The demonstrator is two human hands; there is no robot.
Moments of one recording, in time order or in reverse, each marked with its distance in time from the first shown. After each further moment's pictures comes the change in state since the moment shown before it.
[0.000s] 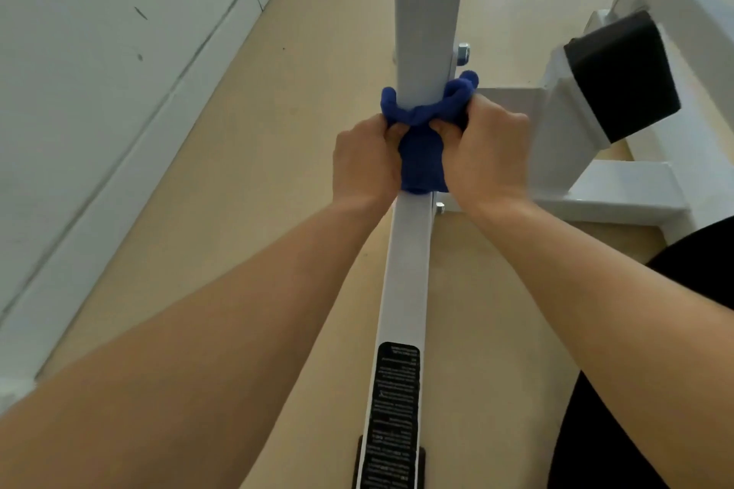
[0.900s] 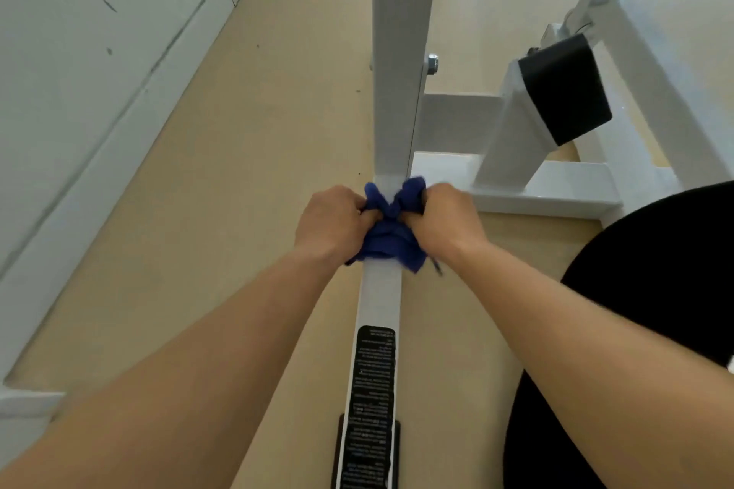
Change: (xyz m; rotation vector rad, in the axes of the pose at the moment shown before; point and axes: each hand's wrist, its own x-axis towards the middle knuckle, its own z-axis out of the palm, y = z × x) left_hand -0.059 -0.023 -0.023 0.268 -0.453 -0.158; right_hand -0.057 0.018 -0.003 -0.057 -0.552 0.328
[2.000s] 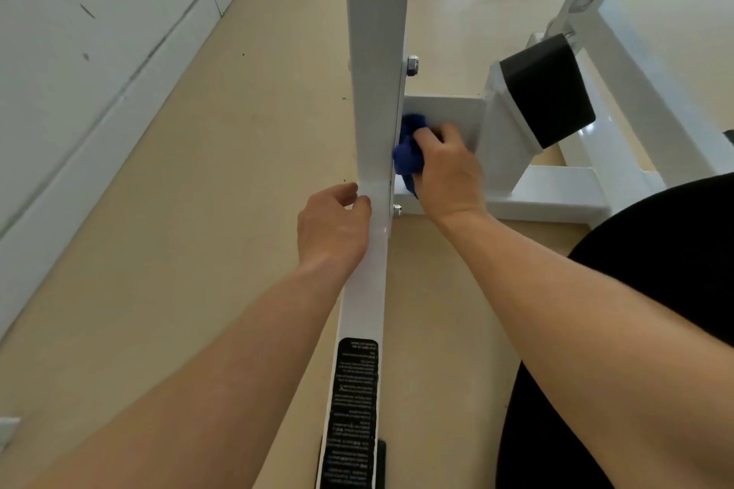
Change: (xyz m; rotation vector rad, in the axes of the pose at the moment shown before) left_hand -0.005 0.022 0.028 -0.524 0.309 -0.214; right_hand 0.054 0.018 -0.013 -0.263 0.508 -0.412
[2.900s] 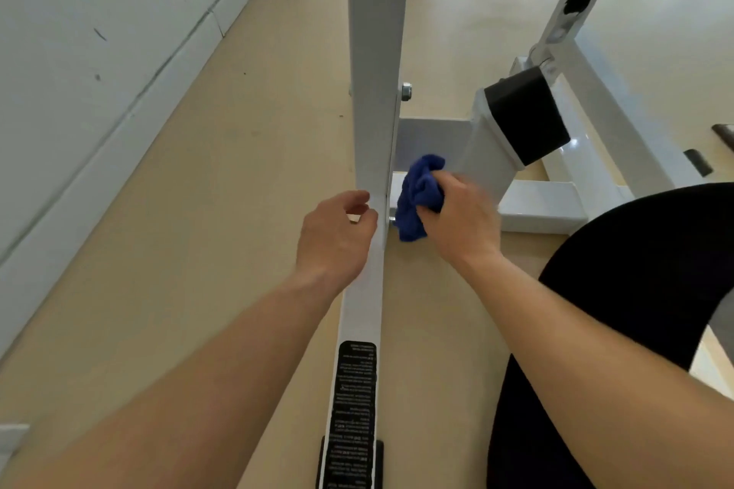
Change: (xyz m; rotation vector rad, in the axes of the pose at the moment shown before) left_hand -0.011 0.008 -0.019 0.094 -0.111 0.229; right_hand -0.039 0.004 -0.031 0.137 -0.101 0.159
